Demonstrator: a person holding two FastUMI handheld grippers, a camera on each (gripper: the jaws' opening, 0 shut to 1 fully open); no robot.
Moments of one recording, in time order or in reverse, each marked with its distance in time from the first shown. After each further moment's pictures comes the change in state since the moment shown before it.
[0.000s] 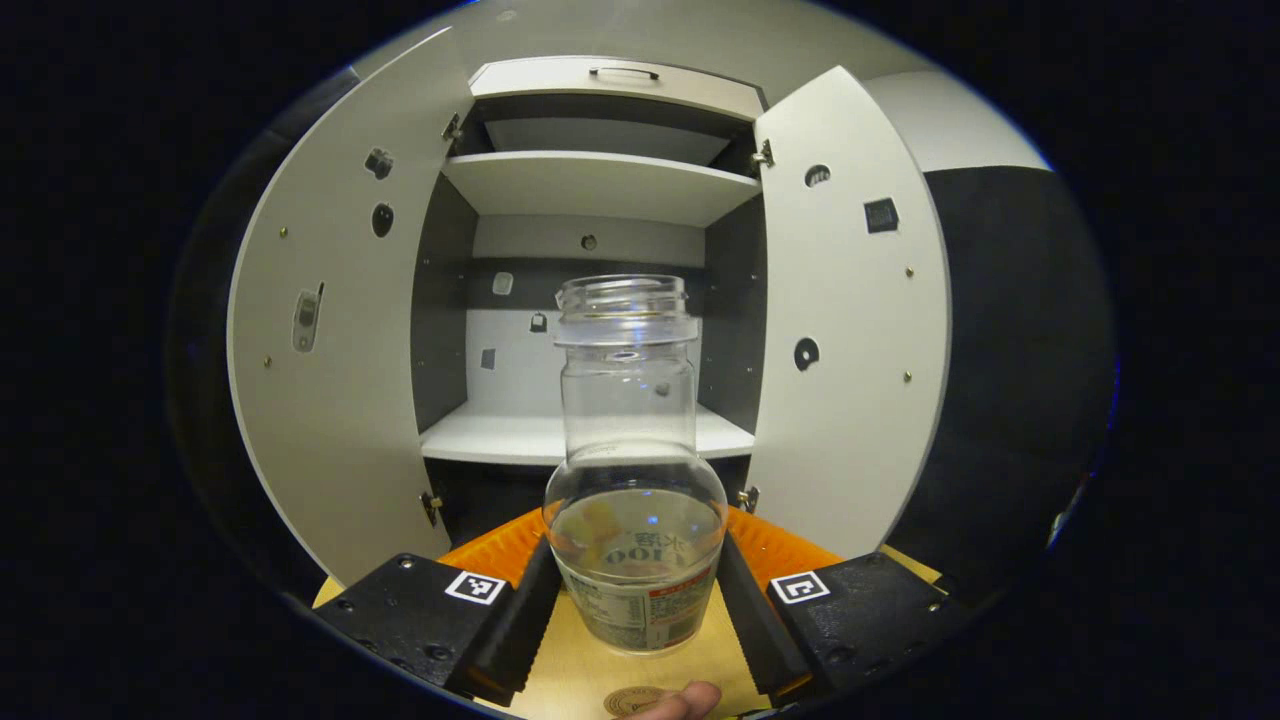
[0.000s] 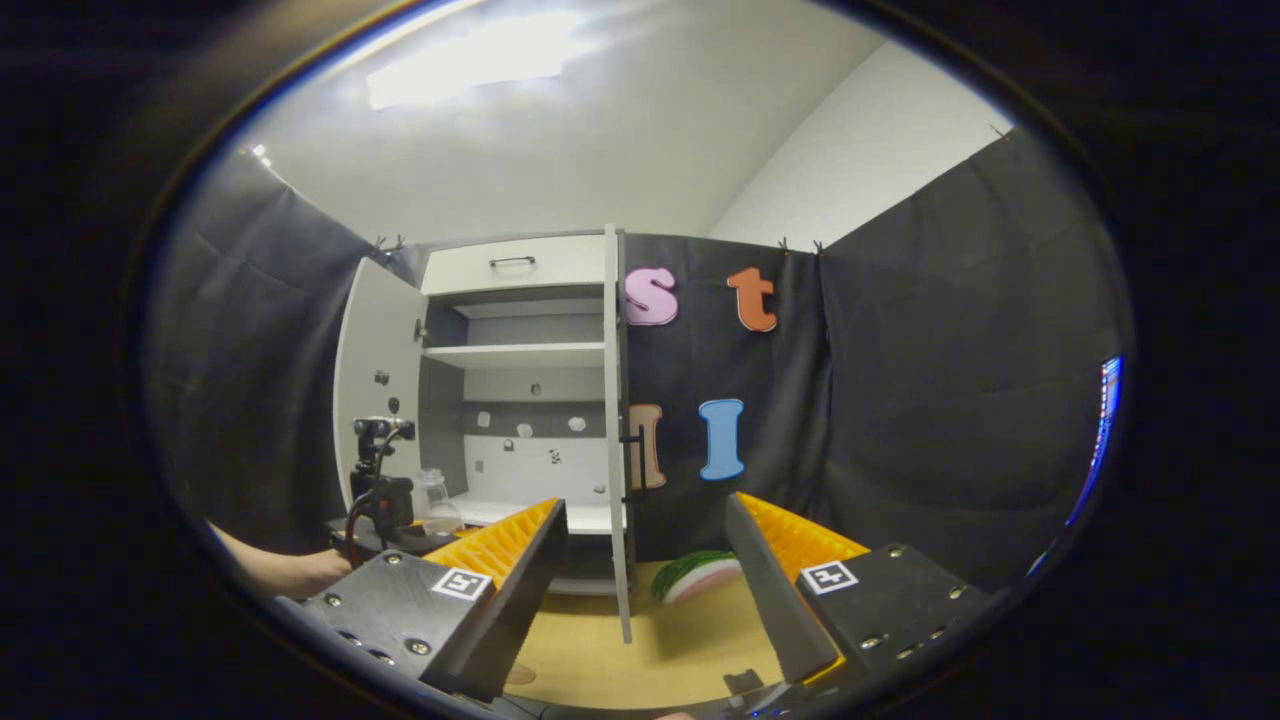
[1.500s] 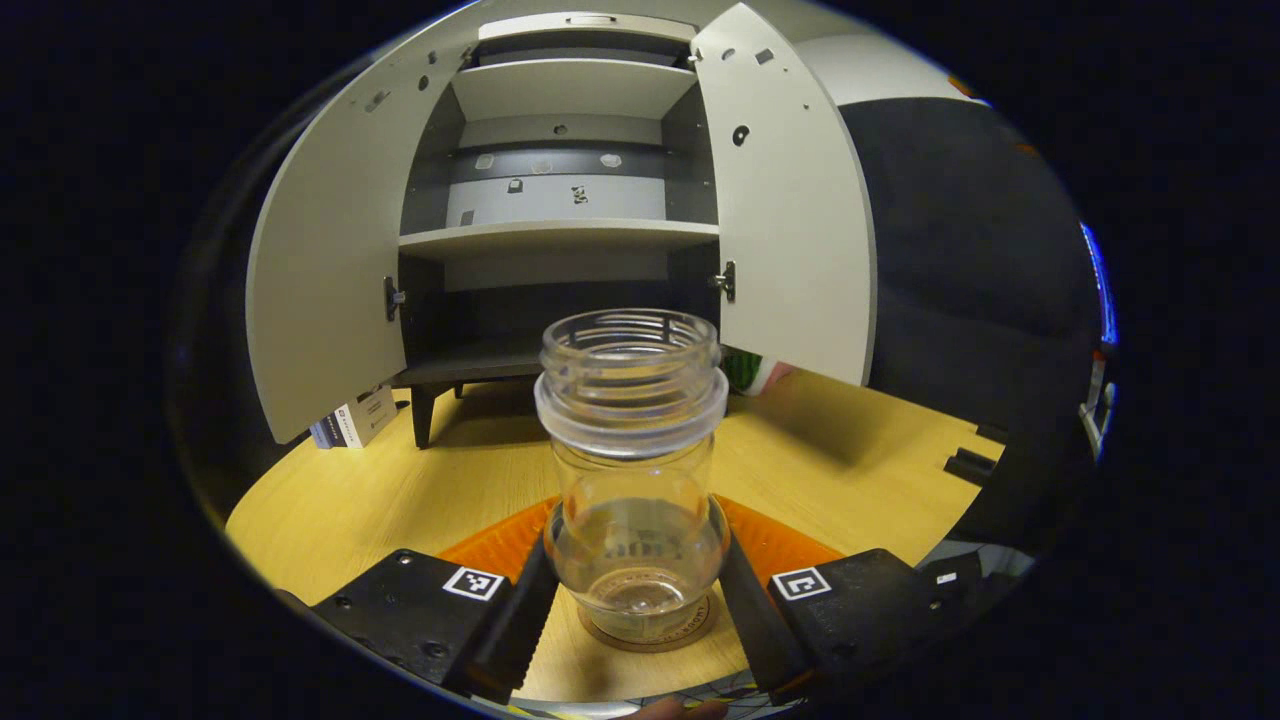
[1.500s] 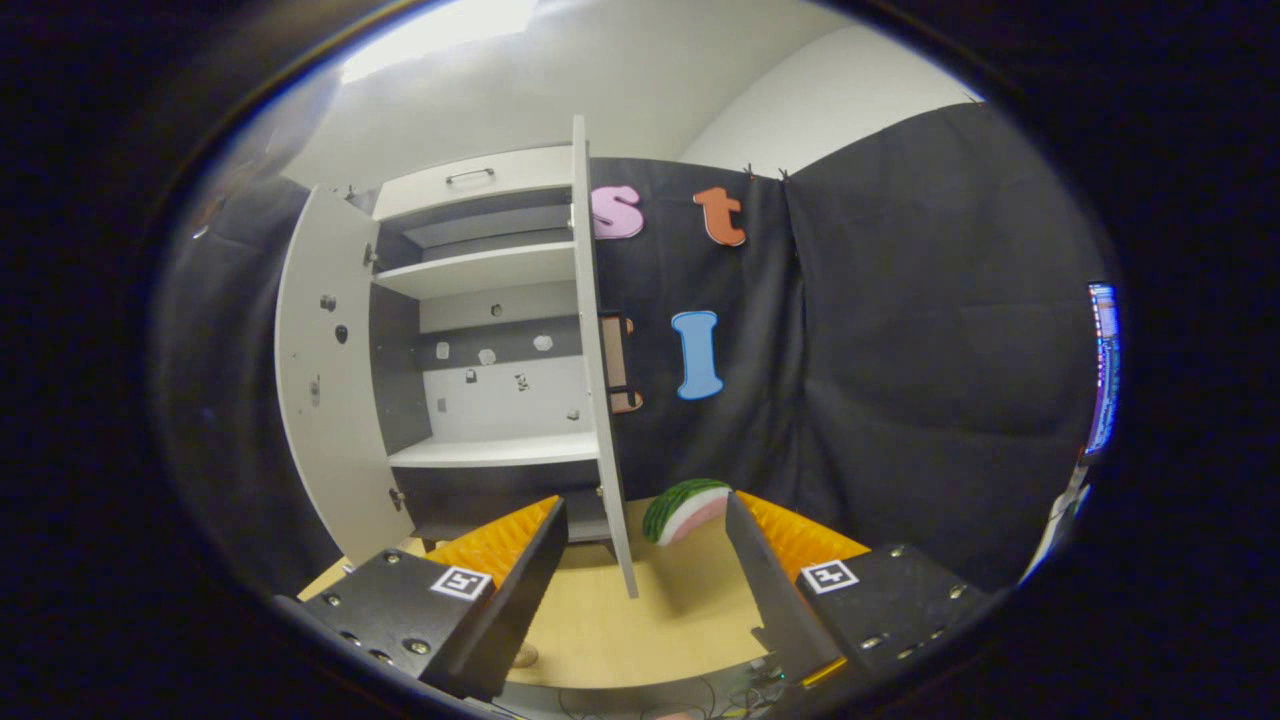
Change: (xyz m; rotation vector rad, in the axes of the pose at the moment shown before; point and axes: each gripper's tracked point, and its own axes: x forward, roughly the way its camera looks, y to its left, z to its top) left arm -0.020 -0.006 -0.281 0.087 0.111 -0.060; right arm 0.036 0.012 -0.136 0.047 0.194 -0.125
